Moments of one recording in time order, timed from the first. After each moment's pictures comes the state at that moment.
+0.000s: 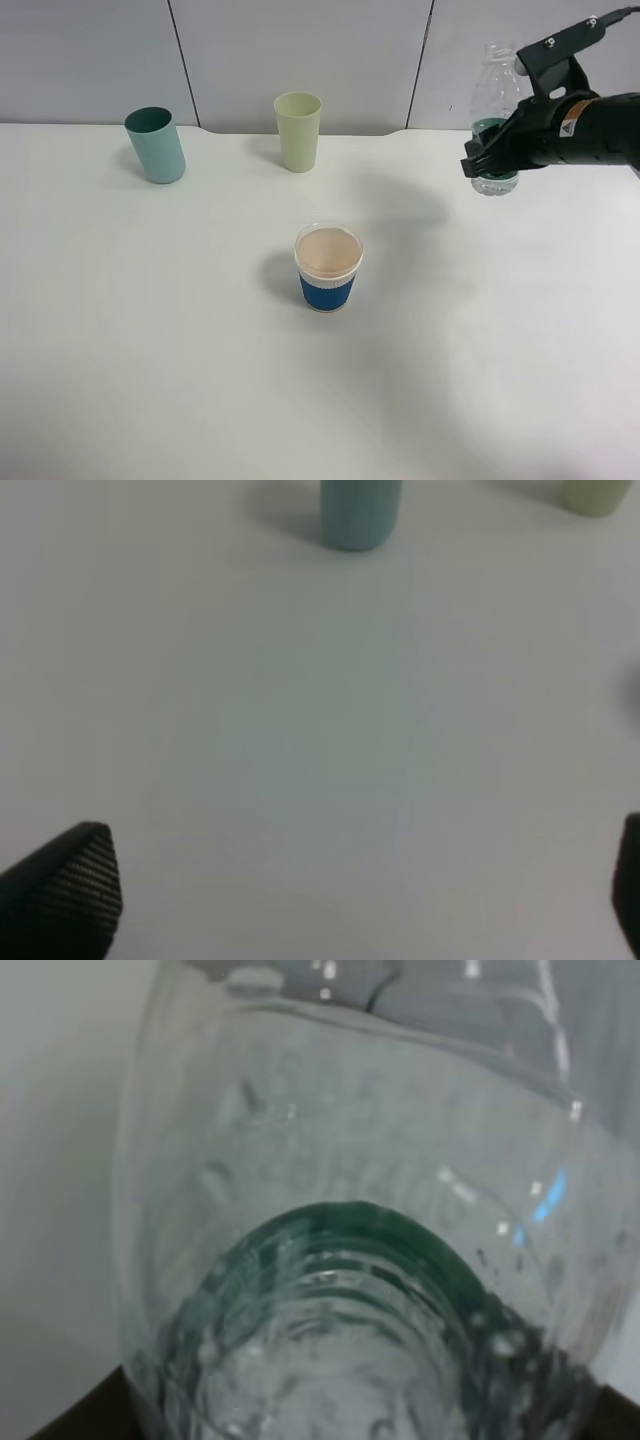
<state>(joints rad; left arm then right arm) 0.00 0.00 -0.50 -0.08 1.05 0.05 0.17 1.57 -0.76 -0.34 -0.17 -0.04</state>
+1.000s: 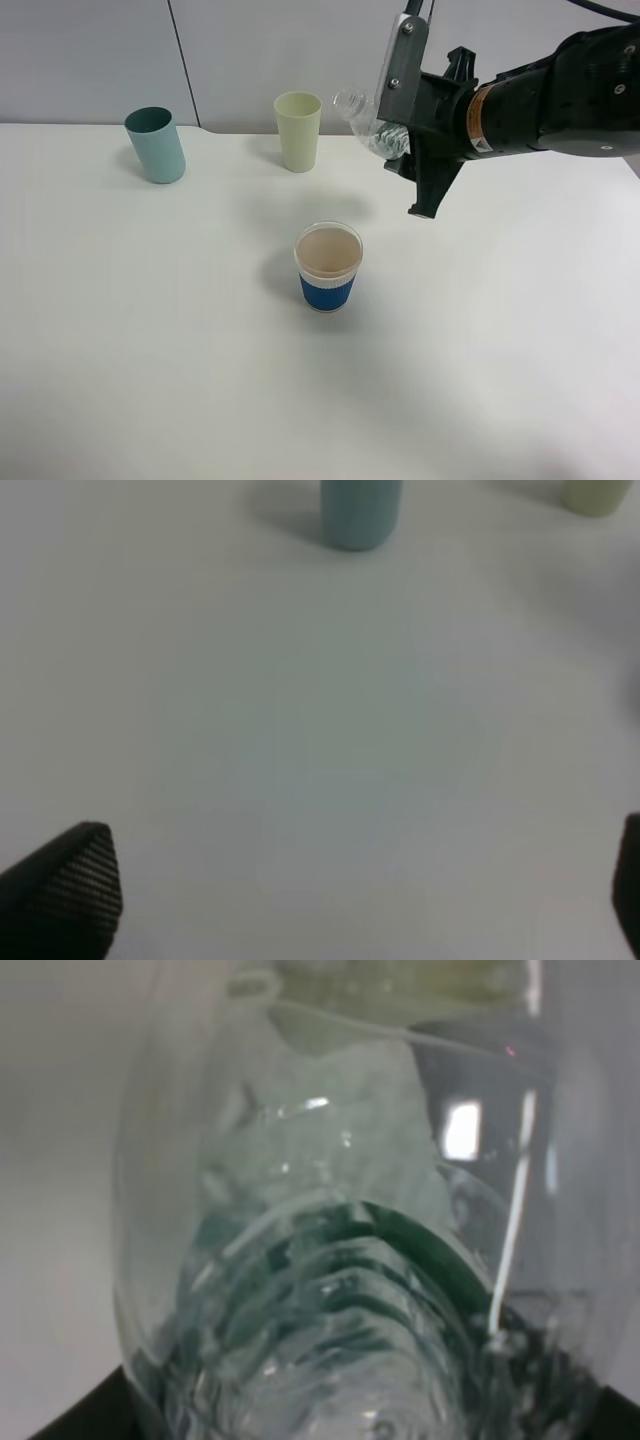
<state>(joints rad) 0.00 0.00 -0.50 -0.08 1.05 0.05 0.53 1.57 -0.86 -1.01 0.04 0.00</state>
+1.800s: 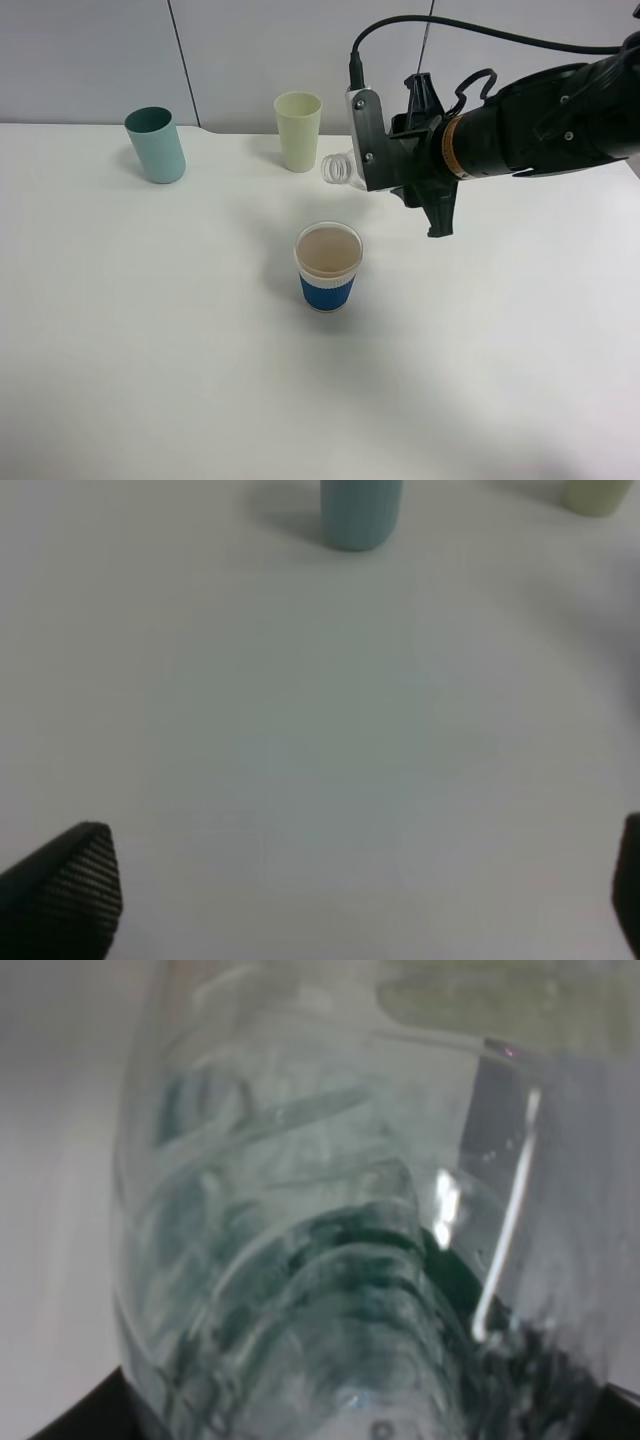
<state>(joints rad) 0.00 0.00 -0.50 -0.08 1.05 0.05 0.57 1.65 -0.86 -1.39 0.13 -0.02</state>
